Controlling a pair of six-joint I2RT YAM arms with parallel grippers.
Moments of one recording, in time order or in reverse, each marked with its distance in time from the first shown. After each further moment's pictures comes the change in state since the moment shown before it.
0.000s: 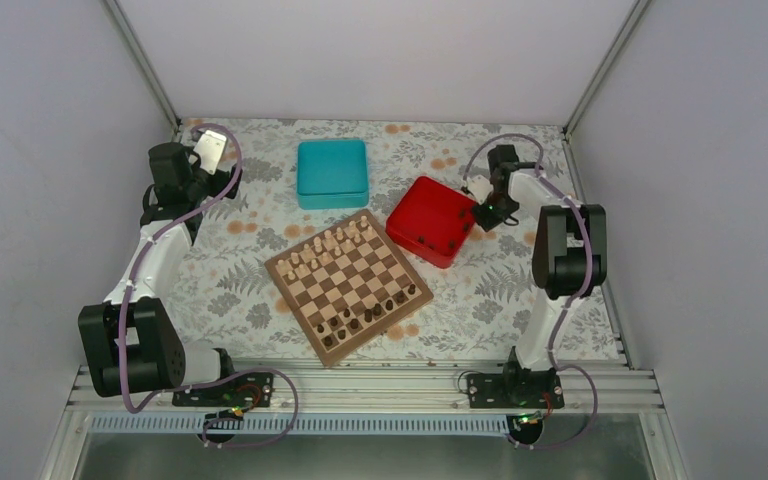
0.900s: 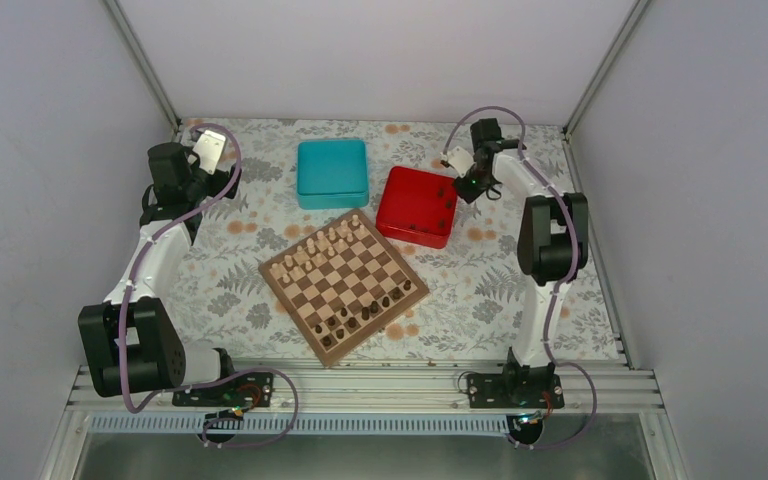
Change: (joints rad) left arm 0.005 0.000 0.000 0.000 0.000 0.000; right arm 0.077 0.182 0.330 0.016 -0.069 -0.064
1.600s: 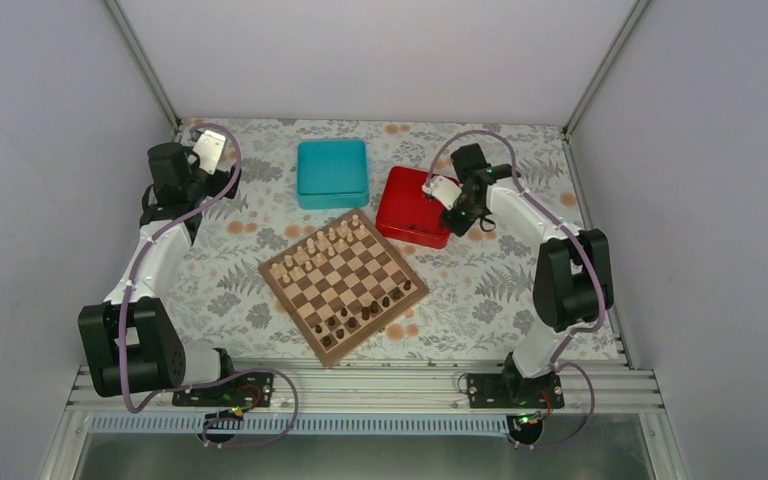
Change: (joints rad) left arm 0.000 0.000 0.000 0.000 0.001 0.000; right arm 0.172 -0.356 -0.336 -0.074 0.020 0.034
